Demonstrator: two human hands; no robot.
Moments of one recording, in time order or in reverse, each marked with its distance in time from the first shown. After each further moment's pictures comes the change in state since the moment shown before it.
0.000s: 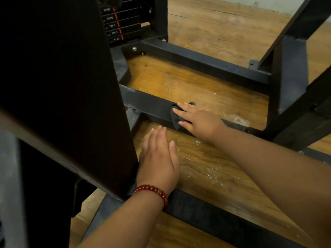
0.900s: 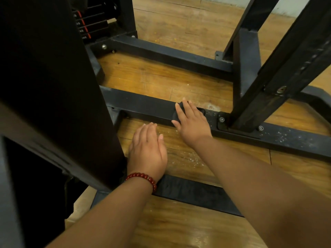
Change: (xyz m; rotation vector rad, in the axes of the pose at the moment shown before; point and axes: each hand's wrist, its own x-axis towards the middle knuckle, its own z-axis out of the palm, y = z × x) left_hand -0.006 0.002 -0.003 0.012 -0.080 0.115; right_hand -0.056 -0.024 0.019 -0.047 0.013 0.527
